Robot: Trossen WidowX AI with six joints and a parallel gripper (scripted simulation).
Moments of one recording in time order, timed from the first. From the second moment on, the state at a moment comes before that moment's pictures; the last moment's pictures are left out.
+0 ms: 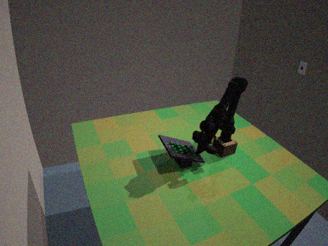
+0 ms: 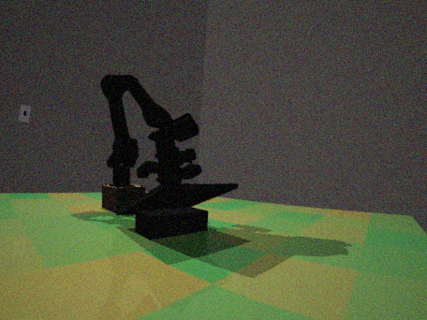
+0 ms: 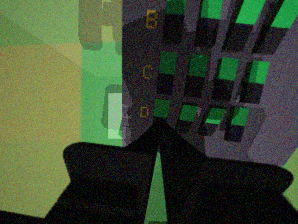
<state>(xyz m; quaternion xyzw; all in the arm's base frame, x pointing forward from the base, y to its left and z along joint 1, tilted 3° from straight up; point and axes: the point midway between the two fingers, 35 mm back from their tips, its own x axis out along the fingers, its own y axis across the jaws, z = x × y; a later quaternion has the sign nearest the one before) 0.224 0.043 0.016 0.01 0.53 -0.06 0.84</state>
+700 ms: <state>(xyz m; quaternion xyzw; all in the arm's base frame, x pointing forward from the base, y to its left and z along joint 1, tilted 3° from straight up) 0.212 0.046 0.034 0.01 0.55 -0.06 0.83</state>
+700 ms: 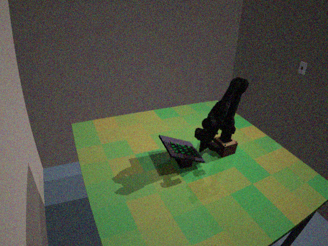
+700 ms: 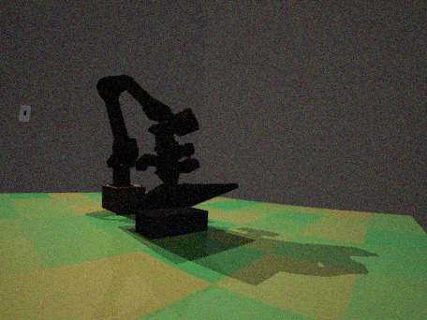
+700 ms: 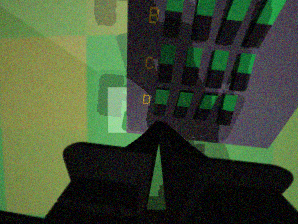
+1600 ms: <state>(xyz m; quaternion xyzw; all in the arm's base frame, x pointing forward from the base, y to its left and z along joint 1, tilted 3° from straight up) 0.225 -0.006 0.059 0.01 0.55 -0.06 0.83</state>
